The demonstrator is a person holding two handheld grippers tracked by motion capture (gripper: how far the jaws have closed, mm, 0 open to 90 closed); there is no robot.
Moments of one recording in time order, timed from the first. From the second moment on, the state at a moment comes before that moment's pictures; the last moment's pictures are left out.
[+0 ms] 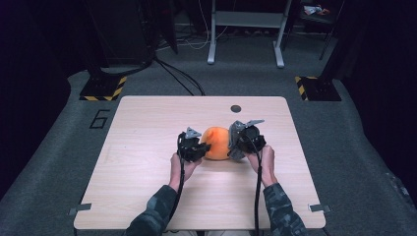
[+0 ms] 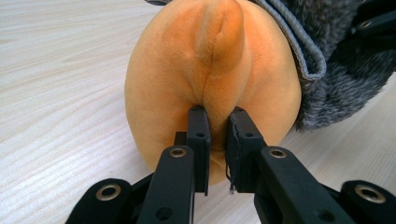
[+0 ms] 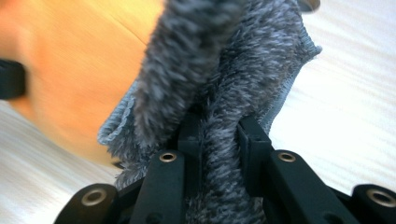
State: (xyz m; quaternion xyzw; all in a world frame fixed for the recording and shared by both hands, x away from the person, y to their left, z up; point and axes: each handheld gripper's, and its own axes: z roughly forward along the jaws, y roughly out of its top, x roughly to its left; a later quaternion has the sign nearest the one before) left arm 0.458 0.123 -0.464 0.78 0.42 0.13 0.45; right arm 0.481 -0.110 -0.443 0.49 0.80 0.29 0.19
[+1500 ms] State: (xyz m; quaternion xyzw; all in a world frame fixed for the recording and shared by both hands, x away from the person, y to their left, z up) left arm 0.461 0.151 -0.483 0.76 0.46 0.09 0.46; right arm 0.491 -0.103 -0.439 0.47 0.80 0.32 0.20
